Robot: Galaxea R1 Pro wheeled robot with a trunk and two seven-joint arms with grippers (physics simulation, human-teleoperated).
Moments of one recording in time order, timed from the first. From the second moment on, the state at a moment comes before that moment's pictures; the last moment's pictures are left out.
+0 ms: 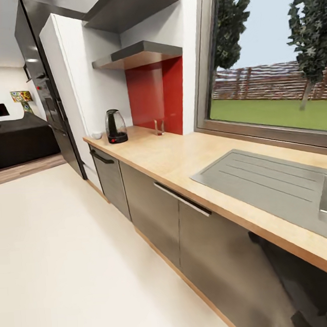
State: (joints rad) left arm 0.09 0.22 -0.02 -0.03 1.21 -0.01 -1.27; right arm 0.01 -0.28 -0.16 -0.40 0.24 -0.16 0.41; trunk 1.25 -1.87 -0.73
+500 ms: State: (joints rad) left arm 0.09 0.22 -0.02 -0.03 1.21 -0.01 -1.27; right arm 0.01 -0.28 -0.16 -0.40 0.24 -0.16 0.41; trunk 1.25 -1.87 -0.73
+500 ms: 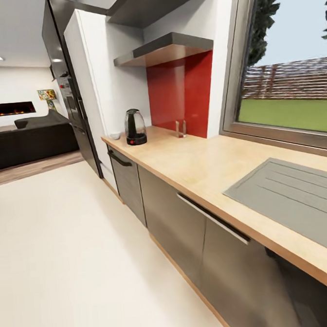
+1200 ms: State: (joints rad) left arm 0.09 0.22 -0.02 -0.03 1.21 -0.01 -1.27; right arm 0.01 -0.28 -0.16 -0.40 0.24 -0.16 0.41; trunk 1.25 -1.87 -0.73
